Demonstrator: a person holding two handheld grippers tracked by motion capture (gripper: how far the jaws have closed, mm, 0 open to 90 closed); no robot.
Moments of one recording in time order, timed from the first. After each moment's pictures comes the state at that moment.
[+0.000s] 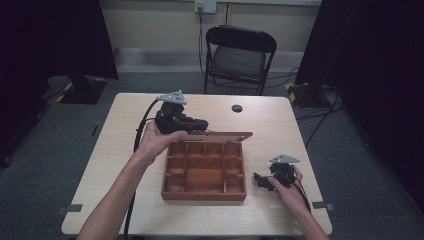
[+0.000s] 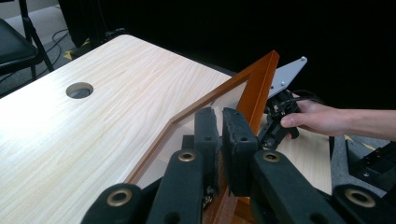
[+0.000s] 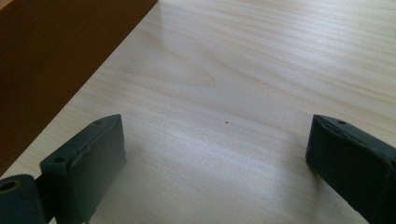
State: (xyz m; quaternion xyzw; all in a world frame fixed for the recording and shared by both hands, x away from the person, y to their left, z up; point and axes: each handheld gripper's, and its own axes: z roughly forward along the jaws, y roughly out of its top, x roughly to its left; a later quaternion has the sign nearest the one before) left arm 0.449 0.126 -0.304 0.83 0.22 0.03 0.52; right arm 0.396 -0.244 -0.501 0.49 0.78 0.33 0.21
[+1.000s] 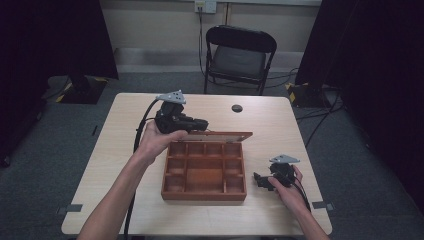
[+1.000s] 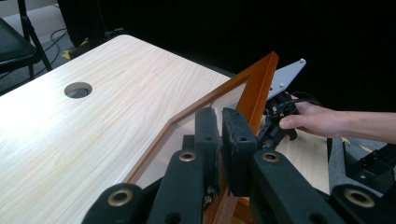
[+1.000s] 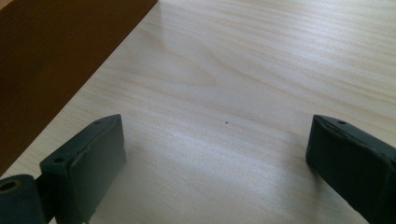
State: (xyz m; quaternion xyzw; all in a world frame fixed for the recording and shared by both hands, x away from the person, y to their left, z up) left arm 0.449 0.127 -0.304 0.82 0.23 0.02 0.52; right arm 0.396 -0.244 -0.501 0.49 0.78 0.33 0.21
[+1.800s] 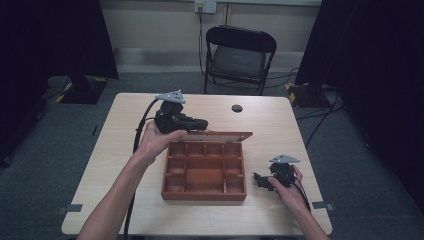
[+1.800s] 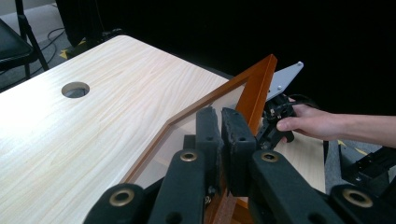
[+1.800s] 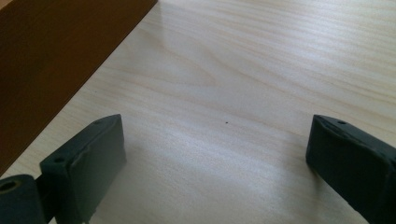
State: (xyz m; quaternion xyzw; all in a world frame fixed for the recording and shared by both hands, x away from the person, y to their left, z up) left arm 0.450 0.127 -0.305 0.82 0.23 0.01 0.53; right arm 0.396 -0.244 -0.501 0.49 0.78 0.33 0.21
